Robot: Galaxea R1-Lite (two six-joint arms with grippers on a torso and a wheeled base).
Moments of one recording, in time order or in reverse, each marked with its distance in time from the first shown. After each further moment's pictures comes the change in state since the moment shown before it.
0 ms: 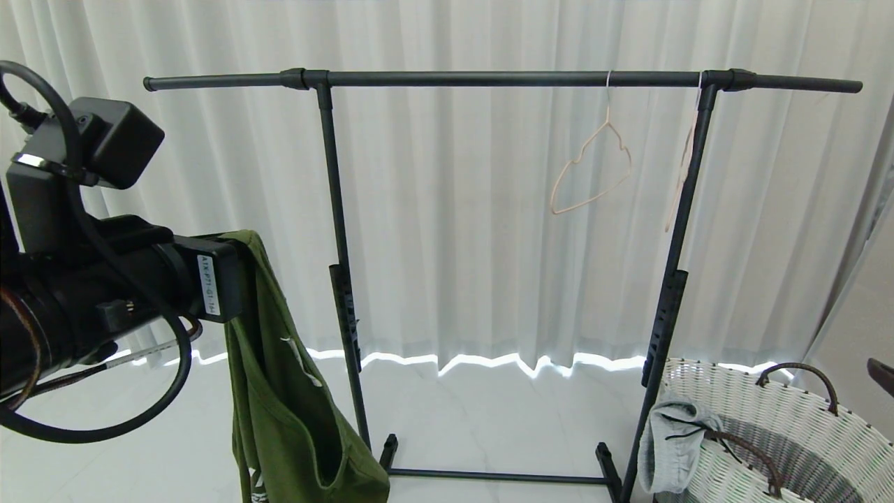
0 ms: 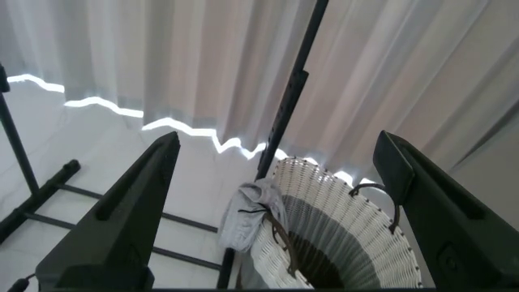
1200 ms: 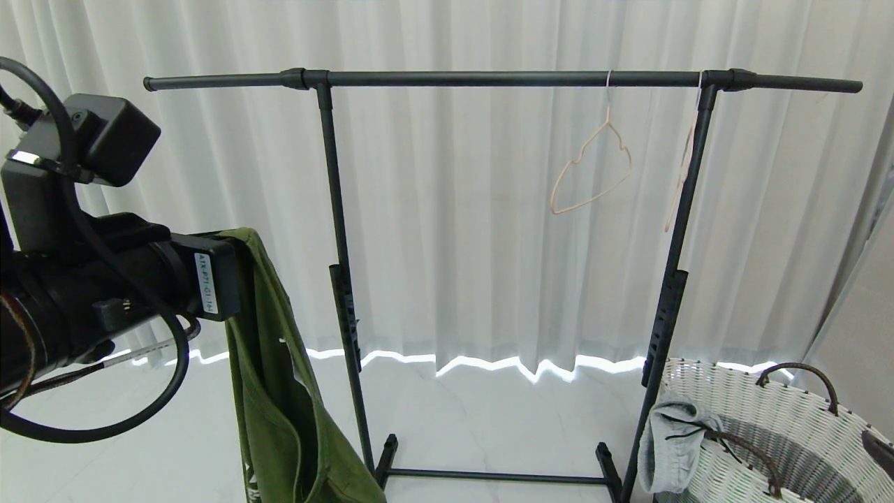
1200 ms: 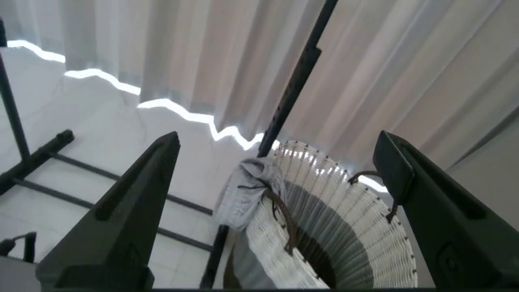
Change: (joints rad) left arm -0.001 -0.003 -0.003 0.000 0.000 0.001; right arm 0.017 -0.136 0.171 -0.005 0.012 -0.078
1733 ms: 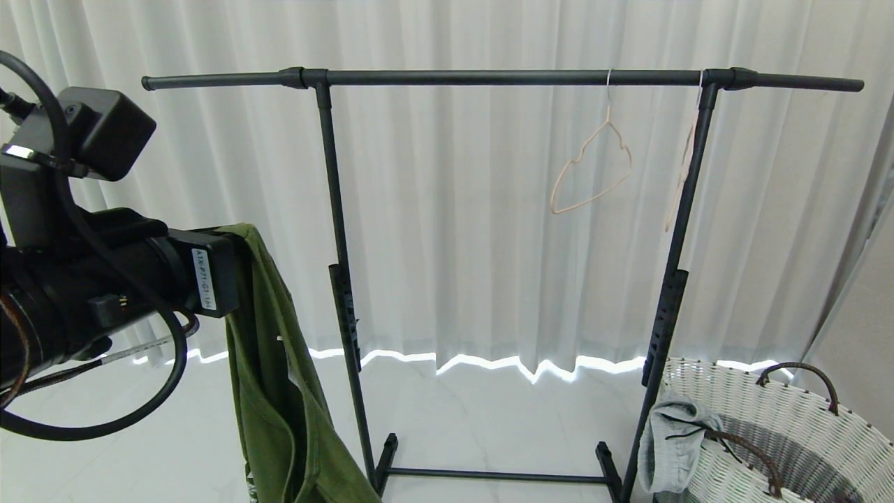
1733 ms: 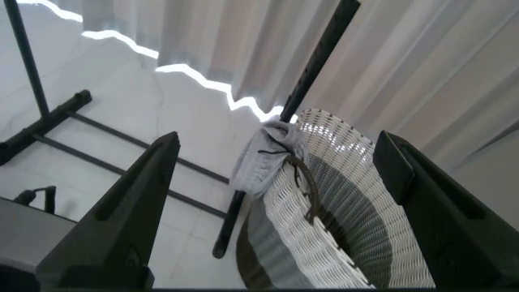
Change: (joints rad) left arm 0.000 0.001 -0.010 0.001 0.000 0.000; right arm 0.036 -0.034 0.138 0.000 0.000 -0.010
